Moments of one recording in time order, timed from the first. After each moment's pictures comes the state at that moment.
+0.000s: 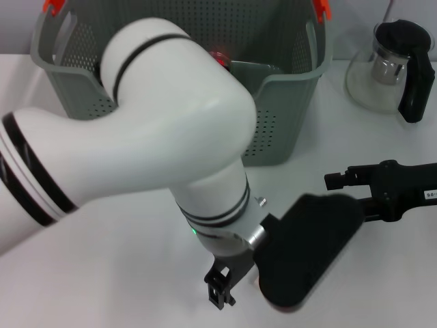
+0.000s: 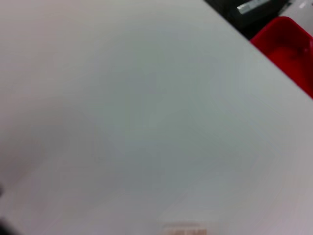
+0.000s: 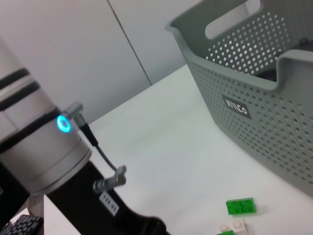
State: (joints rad) left arm -0.77 -2.18 2.03 1.37 2.58 1.51 -1.80; right arm 0.60 2.01 -0.76 -0.71 -2.13 -1.71 1.68
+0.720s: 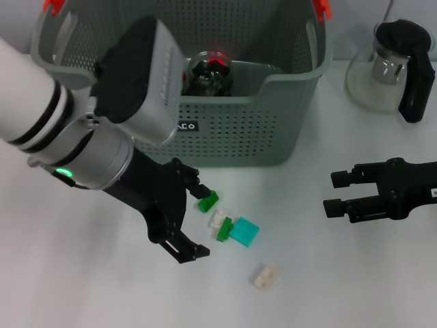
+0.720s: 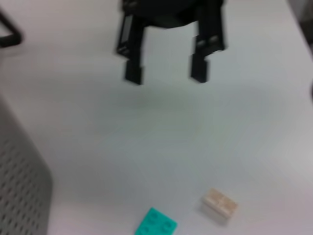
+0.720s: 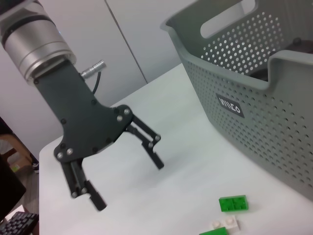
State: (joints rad) left arm -0.55 -2.17 1.29 1.50 2.43 1.77 -1.85; right arm 0.59 1.99 -0.76 -0.72 -2.13 -1.71 1.68
